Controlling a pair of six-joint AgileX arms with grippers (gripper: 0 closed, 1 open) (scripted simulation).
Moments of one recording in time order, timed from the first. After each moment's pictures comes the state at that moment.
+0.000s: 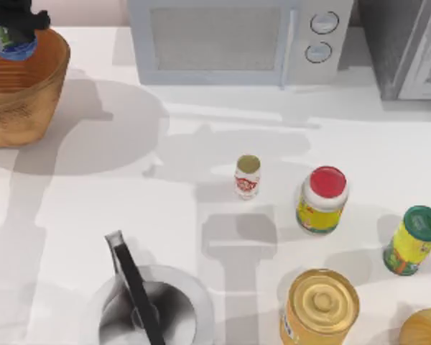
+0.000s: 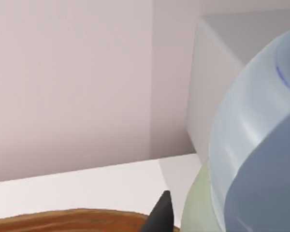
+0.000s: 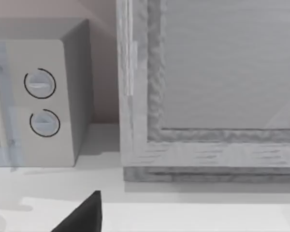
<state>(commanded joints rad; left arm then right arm) -0.01 1.50 0.99 0.23 0.22 0.06 0.00 0.00 0.00 0.00 0.00 0.00</state>
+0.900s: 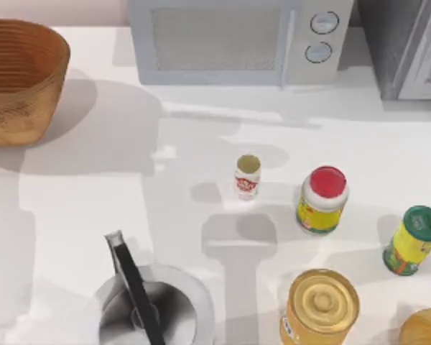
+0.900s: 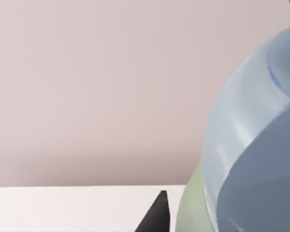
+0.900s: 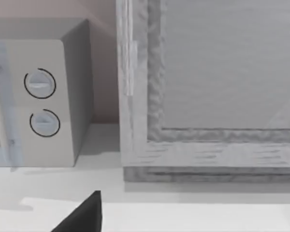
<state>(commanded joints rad) 0.16 1.60 1.18 0.14 0.19 0.08 0.00 0.00 0.00 0.00 0.00 0.00</state>
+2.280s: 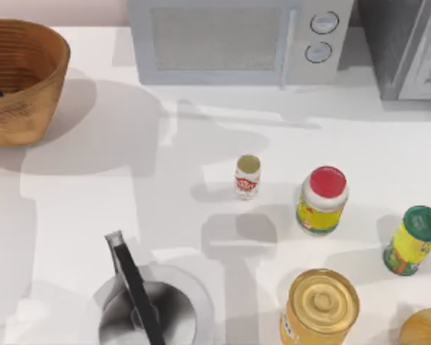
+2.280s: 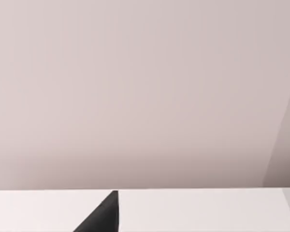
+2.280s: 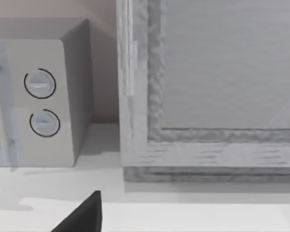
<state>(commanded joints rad) 0.15 1.68 1.19 0.21 0.18 0.07 0.00 0.00 0.00 0.00 0.00 0.00</state>
